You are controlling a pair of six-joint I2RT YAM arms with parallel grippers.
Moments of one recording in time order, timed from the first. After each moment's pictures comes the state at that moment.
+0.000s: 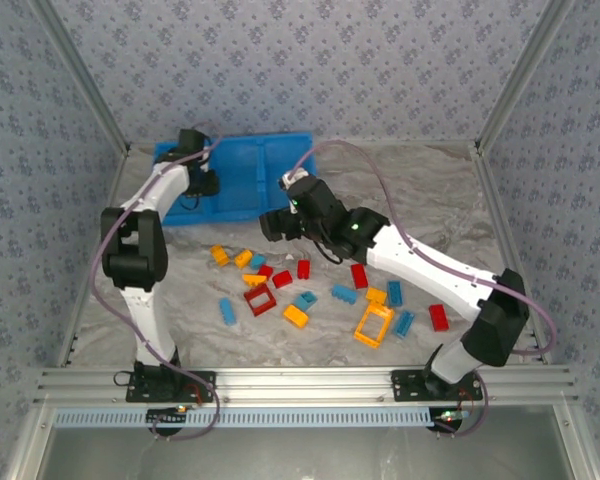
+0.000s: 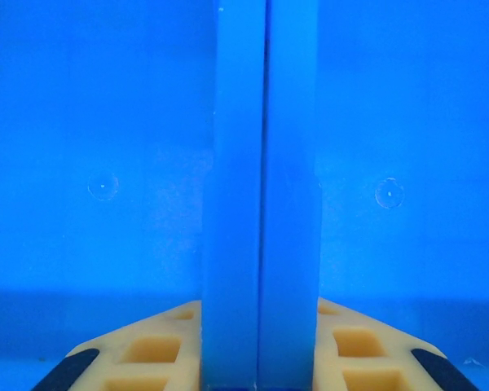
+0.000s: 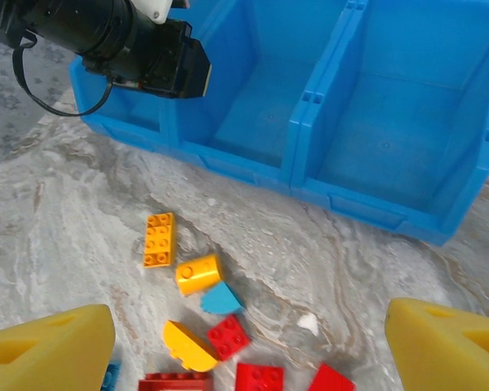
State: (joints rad) left arm -0.16 2.04 1.70 -0.71 -0.07 -0.24; right arm 0.91 1.53 1.43 -0.52 0.21 0.36
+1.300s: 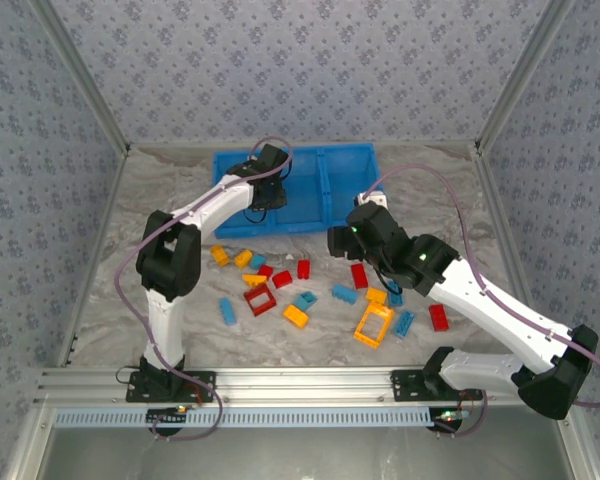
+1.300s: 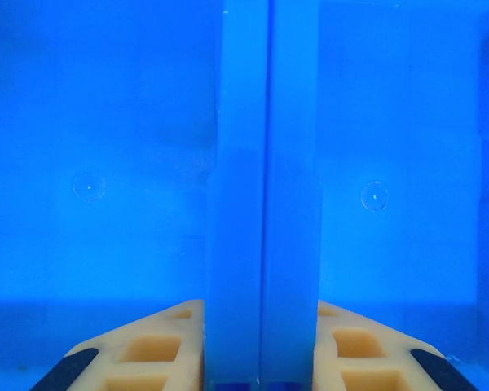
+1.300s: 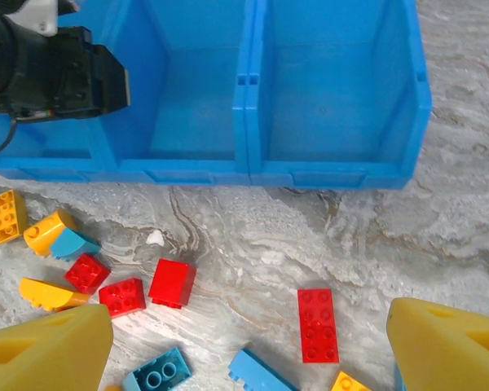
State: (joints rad) left arm -0.53 2.07 1.73 -0.72 -0.19 -0.60; right arm 0.83 1.15 1.16 -0.80 0.42 0.56
